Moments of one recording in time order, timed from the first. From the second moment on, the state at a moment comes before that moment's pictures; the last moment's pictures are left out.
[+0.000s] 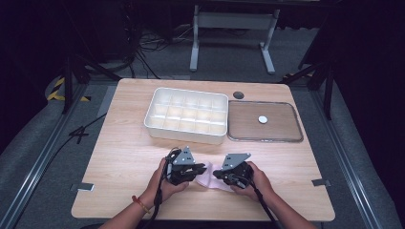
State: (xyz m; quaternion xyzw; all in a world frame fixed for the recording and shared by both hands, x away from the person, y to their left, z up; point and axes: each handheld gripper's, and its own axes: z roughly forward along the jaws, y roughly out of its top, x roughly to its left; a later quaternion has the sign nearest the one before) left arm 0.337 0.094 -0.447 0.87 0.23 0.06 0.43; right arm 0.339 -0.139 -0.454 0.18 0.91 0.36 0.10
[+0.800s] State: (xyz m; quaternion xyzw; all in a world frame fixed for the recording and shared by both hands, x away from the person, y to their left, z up) left arm 0.337 0.066 -0.441 0.89 0.21 0.08 0.40; right arm 0.338 -0.191 -0.465 0.21 0.91 0.34 0.10
